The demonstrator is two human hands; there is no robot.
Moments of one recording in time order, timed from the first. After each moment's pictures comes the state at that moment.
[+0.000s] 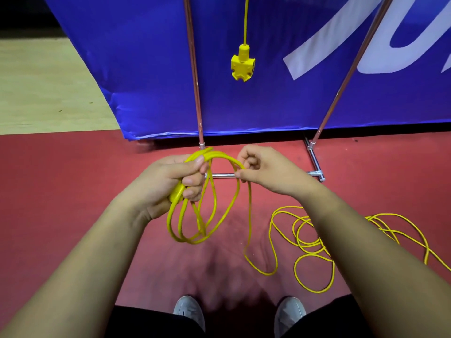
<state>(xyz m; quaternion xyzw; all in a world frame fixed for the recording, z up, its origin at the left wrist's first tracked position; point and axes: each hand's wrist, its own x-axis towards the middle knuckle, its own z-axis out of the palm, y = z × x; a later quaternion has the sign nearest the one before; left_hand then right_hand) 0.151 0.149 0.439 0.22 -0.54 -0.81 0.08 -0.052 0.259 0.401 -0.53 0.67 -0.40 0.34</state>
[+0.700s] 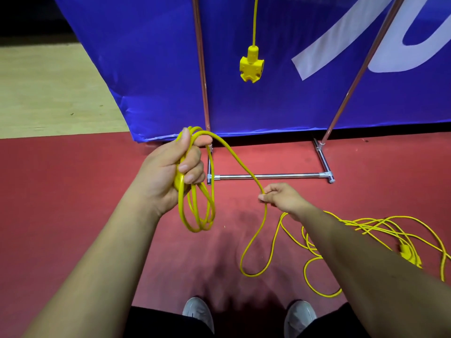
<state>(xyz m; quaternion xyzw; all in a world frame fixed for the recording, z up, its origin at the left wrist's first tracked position) 0.149 0.142 0.452 0.18 -0.47 -0.83 0.23 -0.080 0.265 0.271 -0.26 0.76 -0.41 0.43</state>
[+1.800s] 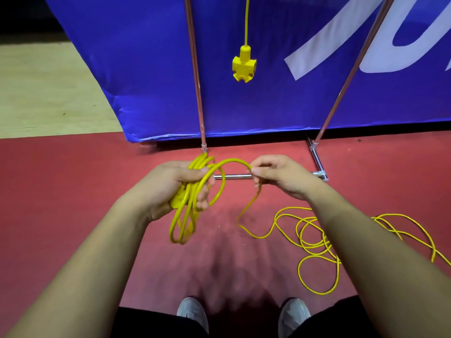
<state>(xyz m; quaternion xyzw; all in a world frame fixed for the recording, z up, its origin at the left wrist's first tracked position) 0.150 0.147 0.435 0.27 -0.58 -0.77 0.07 -0.084 0.265 0.362 -0.41 0.61 -0.49 0.46</state>
